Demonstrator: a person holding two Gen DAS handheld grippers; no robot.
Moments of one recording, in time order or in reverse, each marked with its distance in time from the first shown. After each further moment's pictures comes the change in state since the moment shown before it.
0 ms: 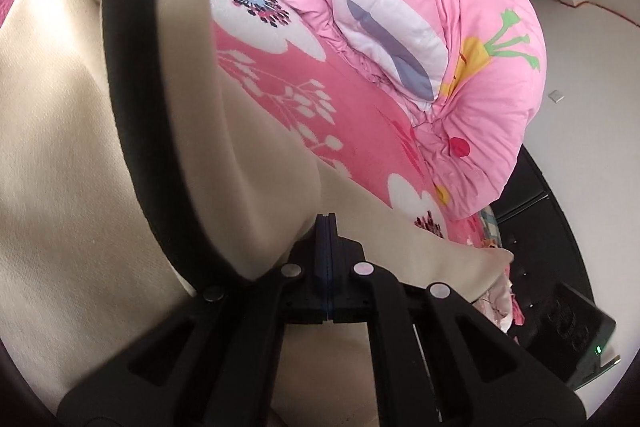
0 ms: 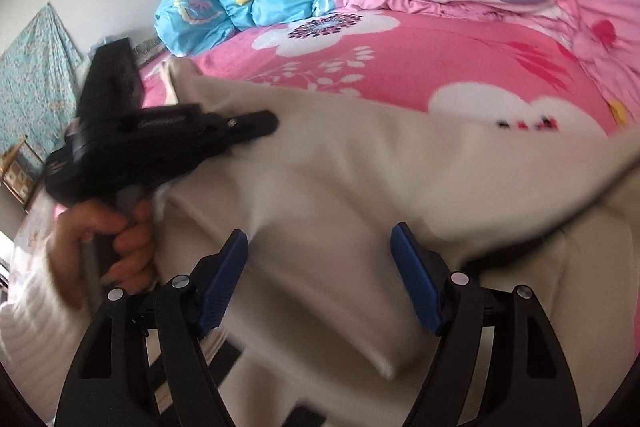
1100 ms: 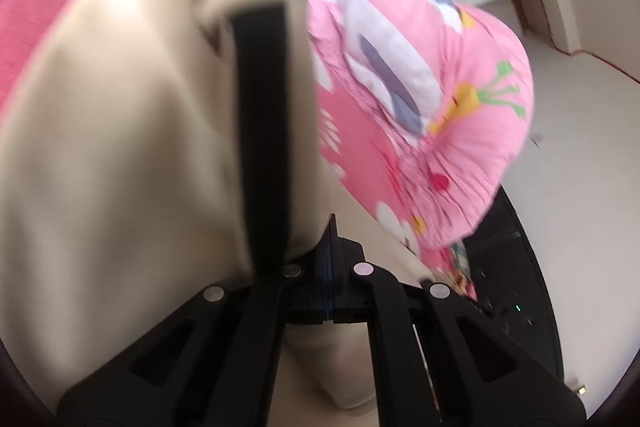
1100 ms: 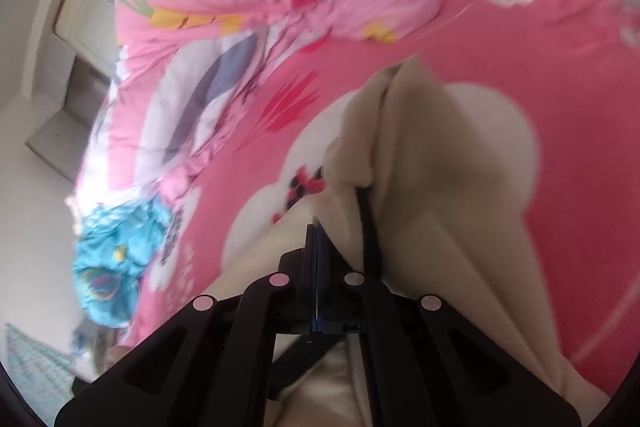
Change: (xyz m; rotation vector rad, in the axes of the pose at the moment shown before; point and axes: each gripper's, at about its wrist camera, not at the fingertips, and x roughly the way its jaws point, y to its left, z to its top) left arm -0.035 0.040 0.005 -0.151 -0.098 -0.073; right arm -0.026 -0.126 -0.010 0.885 -0.413 -0.210
